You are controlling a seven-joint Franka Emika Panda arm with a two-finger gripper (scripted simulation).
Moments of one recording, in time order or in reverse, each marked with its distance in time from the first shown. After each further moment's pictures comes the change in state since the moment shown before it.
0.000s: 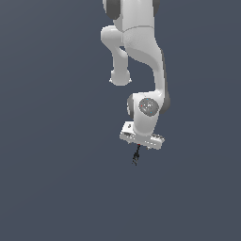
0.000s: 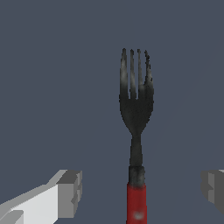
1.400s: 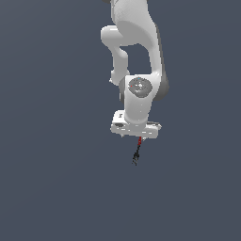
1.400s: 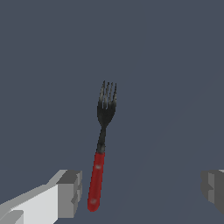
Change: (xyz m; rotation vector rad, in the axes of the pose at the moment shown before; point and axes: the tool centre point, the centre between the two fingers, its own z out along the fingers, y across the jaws) arm 0.011 0.035 -0.081 0.007 -0.012 -0.140
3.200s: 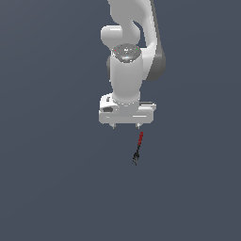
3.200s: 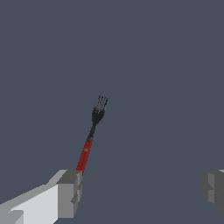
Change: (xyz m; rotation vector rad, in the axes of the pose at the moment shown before) arm 0.008 0.035 -0.088 0.023 0.053 -0.167
